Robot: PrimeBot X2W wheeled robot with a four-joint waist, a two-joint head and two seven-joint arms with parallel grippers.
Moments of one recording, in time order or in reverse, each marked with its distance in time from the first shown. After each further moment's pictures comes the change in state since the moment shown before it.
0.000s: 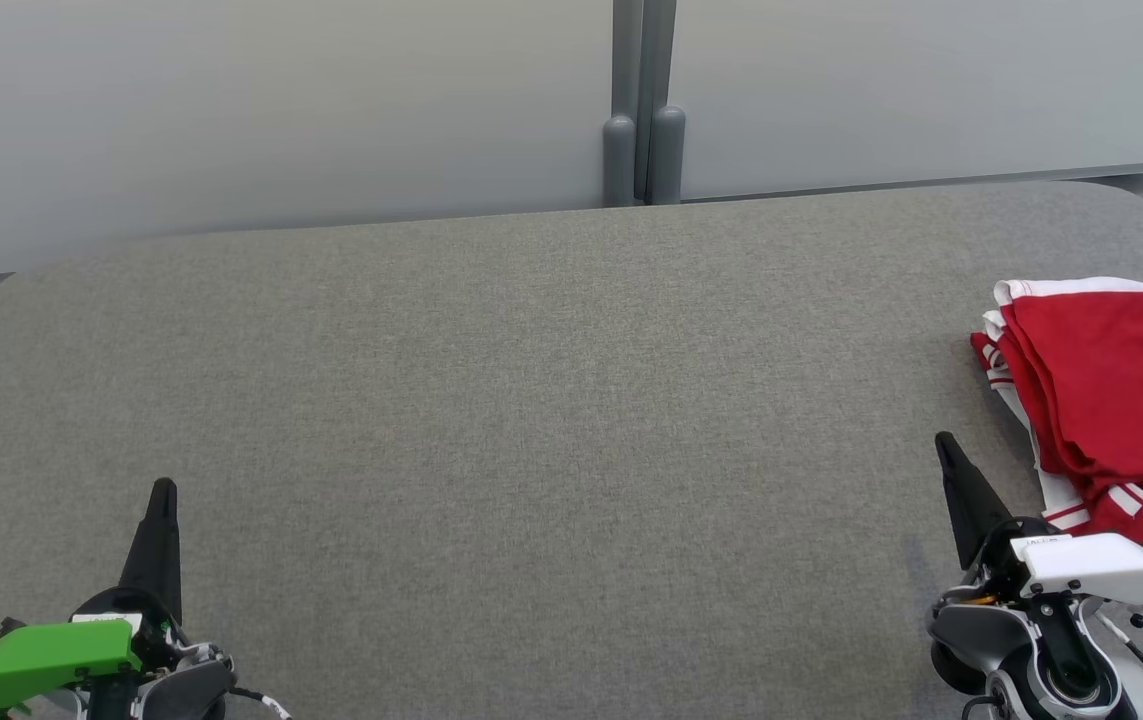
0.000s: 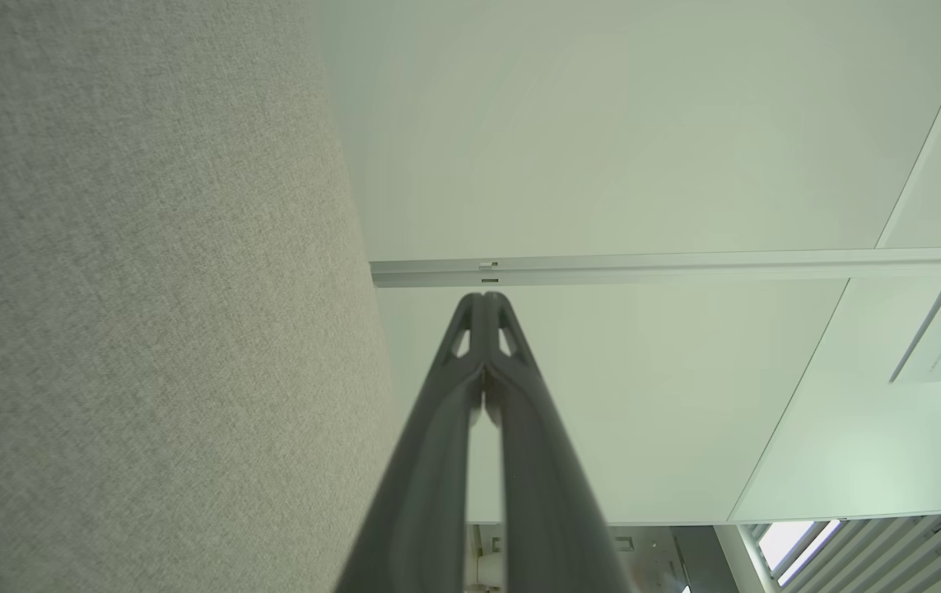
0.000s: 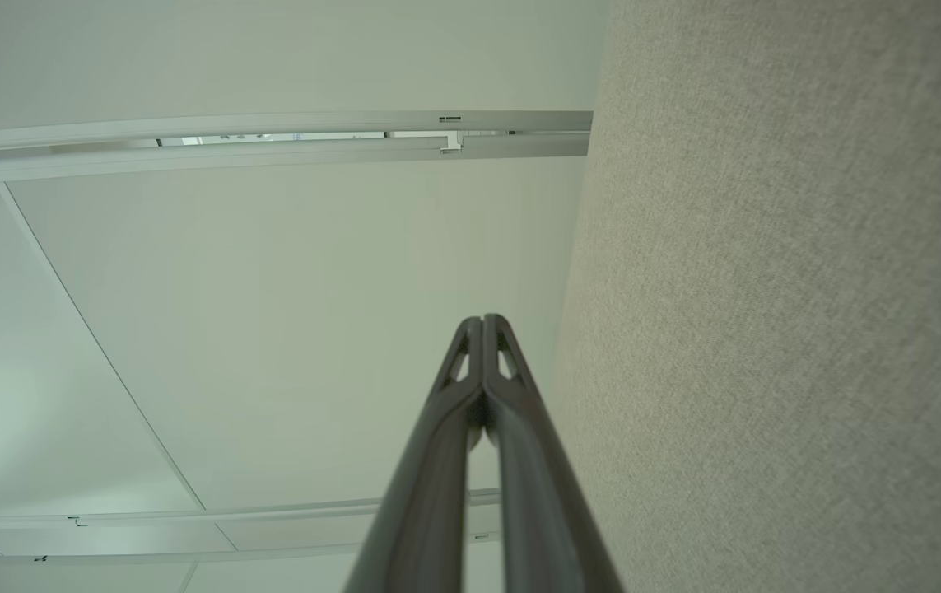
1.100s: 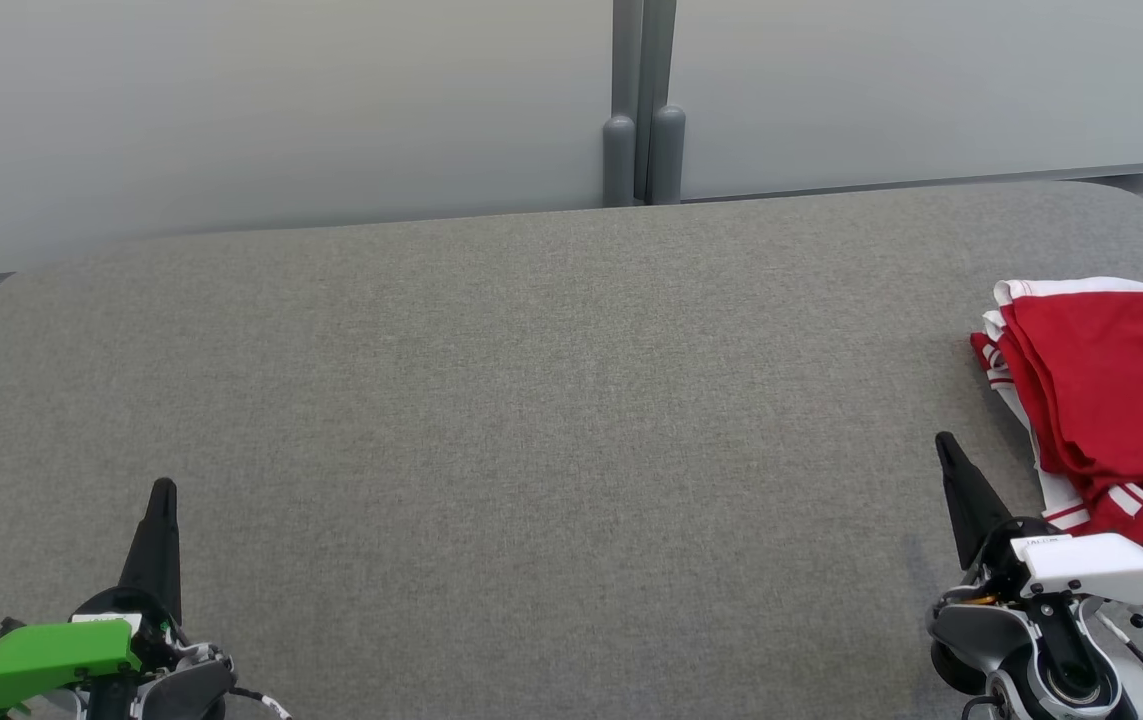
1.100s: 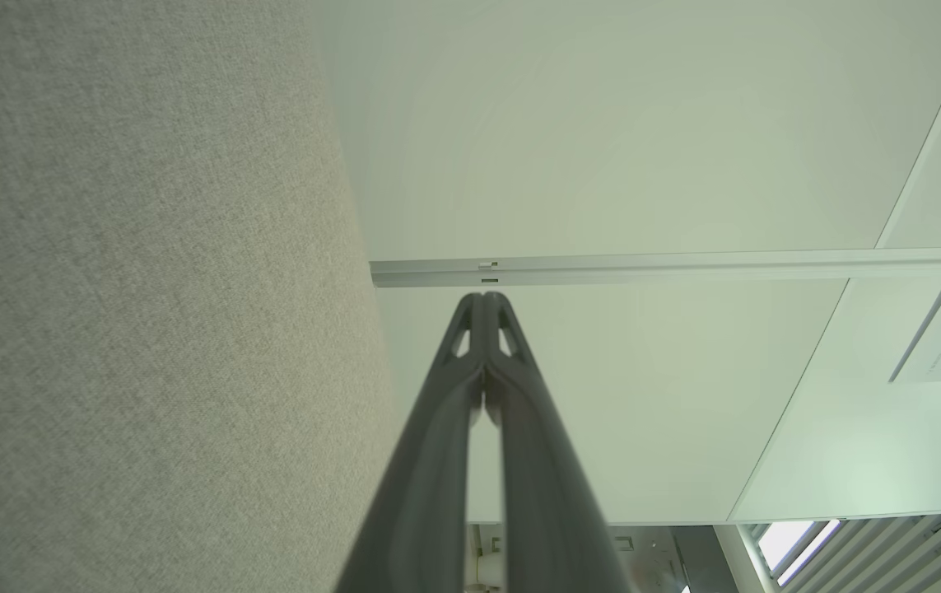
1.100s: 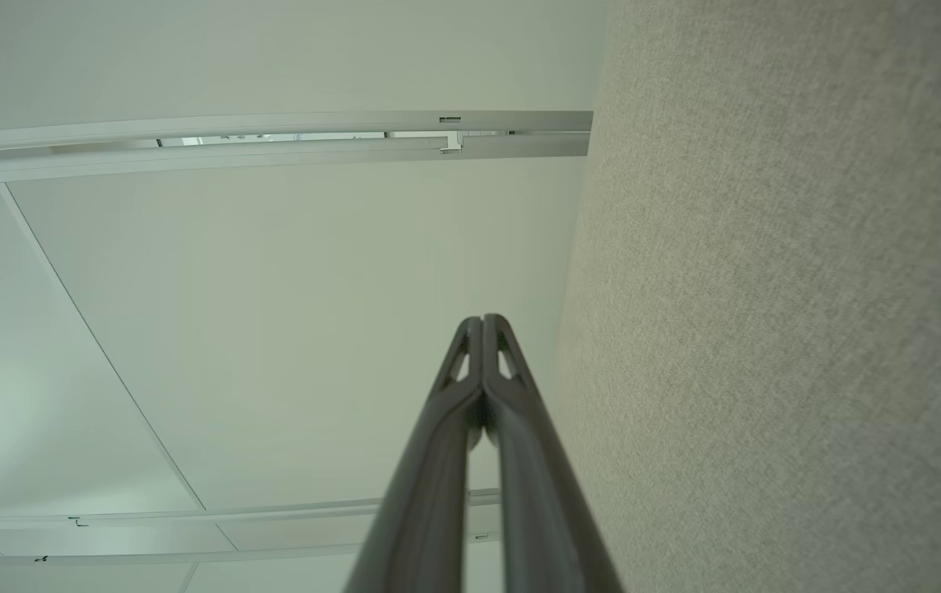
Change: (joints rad) left arm 0.000 -0.001 0.003 0.000 0.001 0.000 0.003; right arm 0.000 0.001 -0.001 0.000 0.000 0.000 0.001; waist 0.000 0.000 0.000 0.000
